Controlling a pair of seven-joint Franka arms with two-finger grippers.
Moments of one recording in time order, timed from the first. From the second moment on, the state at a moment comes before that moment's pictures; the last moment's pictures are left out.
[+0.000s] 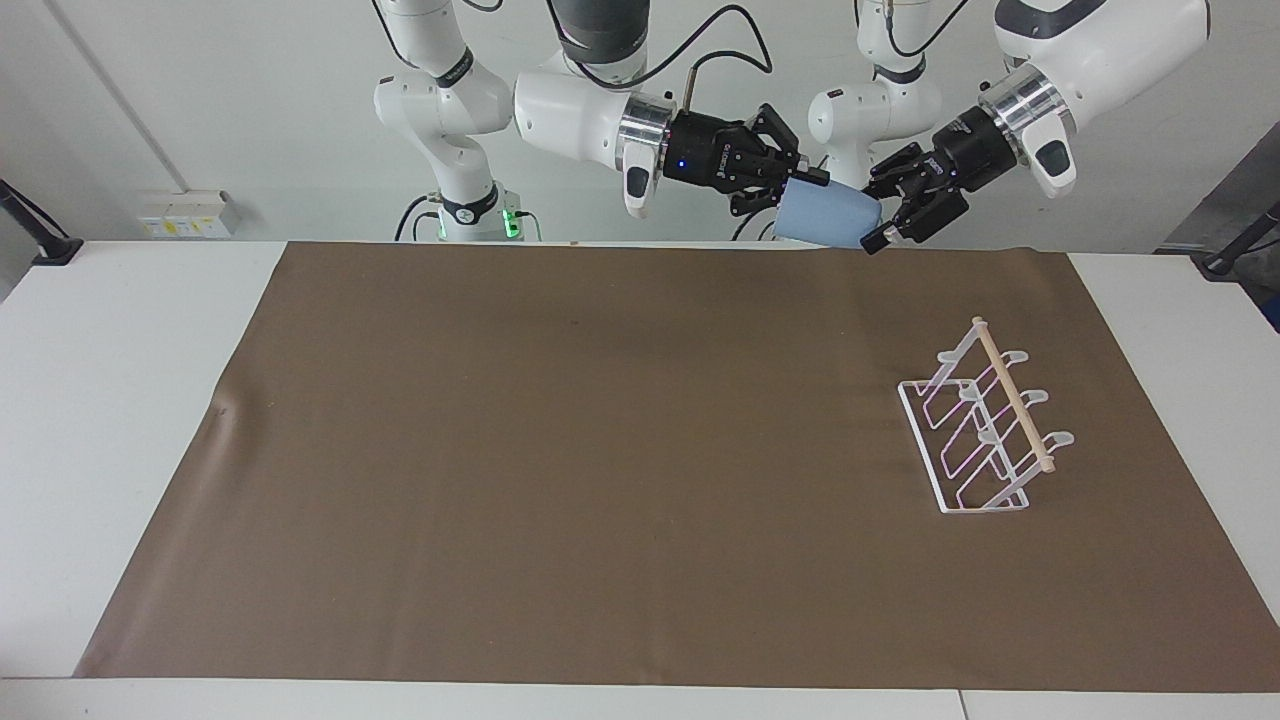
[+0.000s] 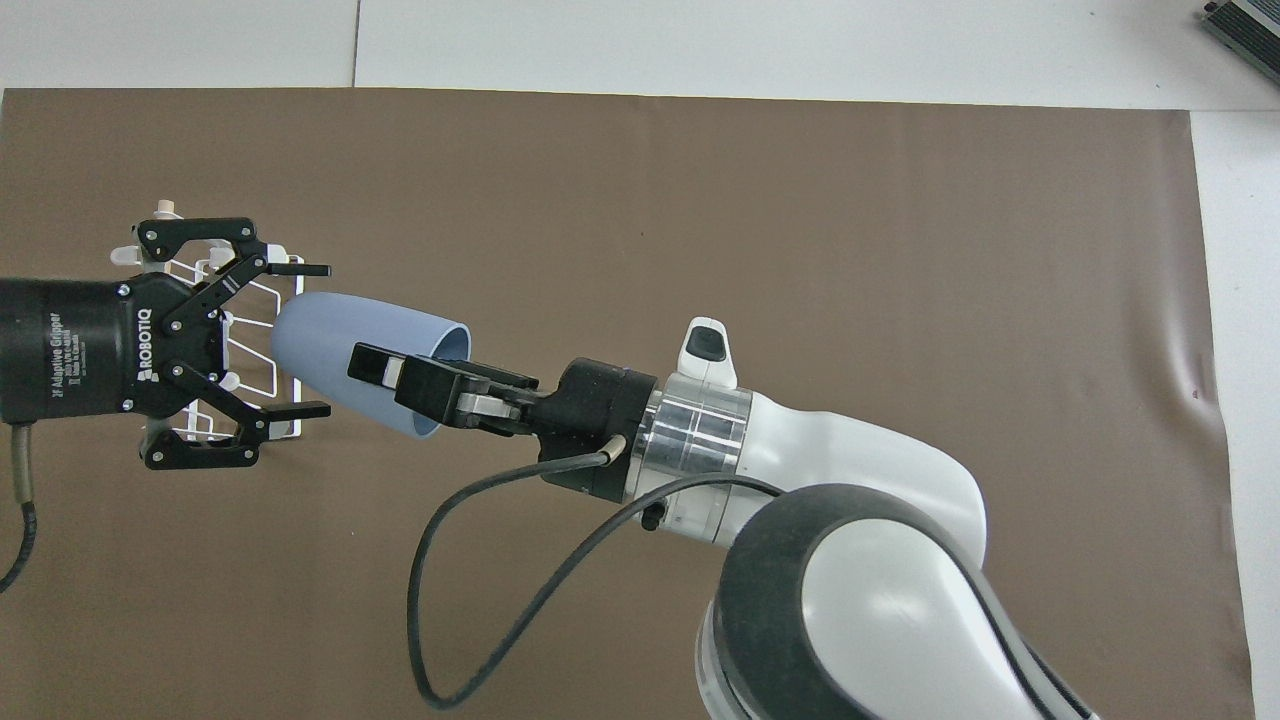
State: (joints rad) left arm 0.15 -0.25 -0.23 -1.90 -0.91 1.80 -1.24; right arm 0.02 0.02 0.71 -1.82 1.83 2.57 -0.51
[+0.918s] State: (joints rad) left arm 0.13 -0.25 -0.24 -1.89 -0.91 1.81 -1.13; right arm 0.02 0.02 0.71 -1.82 1.83 2.60 -0.50
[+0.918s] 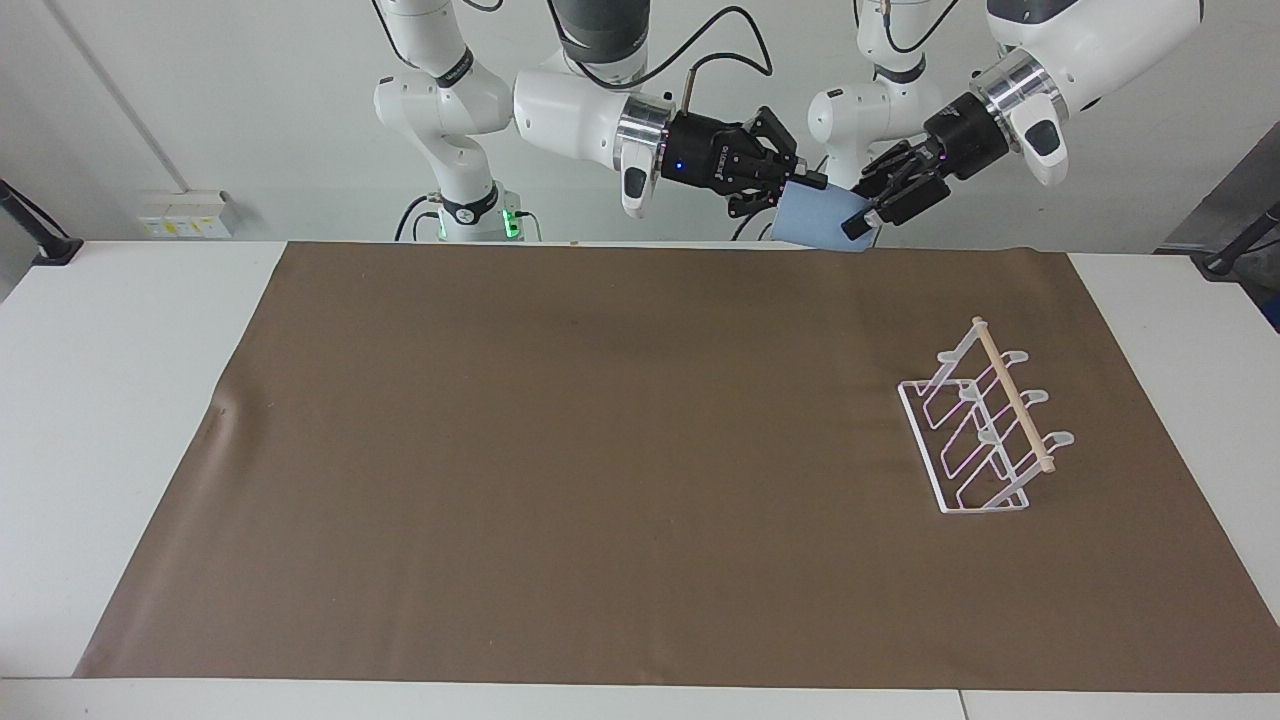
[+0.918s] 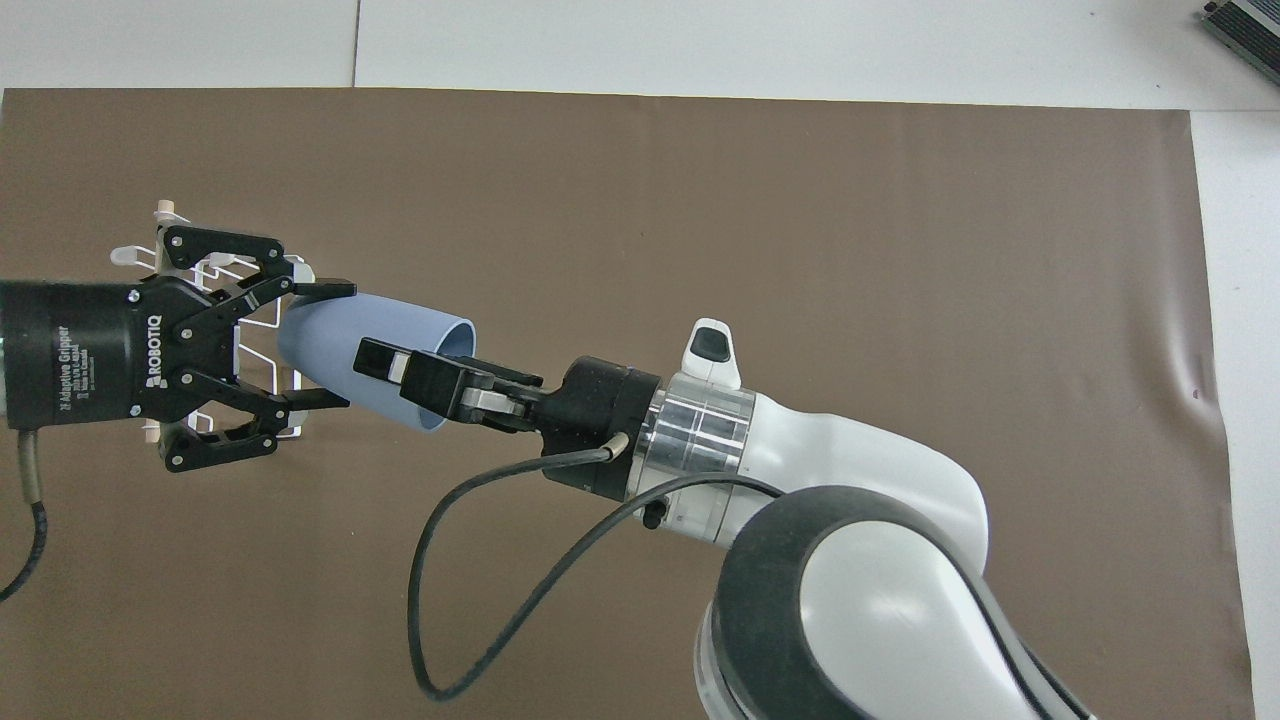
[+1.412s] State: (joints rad) left arm 0.13 -0.25 -0.24 -1.89 -0.91 1.81 -1.12; right arm 0.02 0.02 0.72 -1.82 1.83 2.61 -0.50
